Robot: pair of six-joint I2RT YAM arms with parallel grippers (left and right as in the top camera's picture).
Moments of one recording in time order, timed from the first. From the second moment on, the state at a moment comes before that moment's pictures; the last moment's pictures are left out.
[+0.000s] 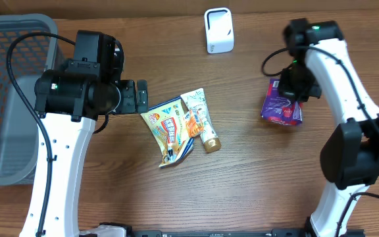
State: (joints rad) left arm -0.14 1.48 1.73 -1.42 -0.04 -0.21; right arm 0.17 2.04 1.88 -1.54 0.18 0.49
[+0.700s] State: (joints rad) left arm -0.14 1.48 1.73 -1.42 -0.04 -0.21; right arm 0.43 2.04 1.71 -1.56 0.41 0.64
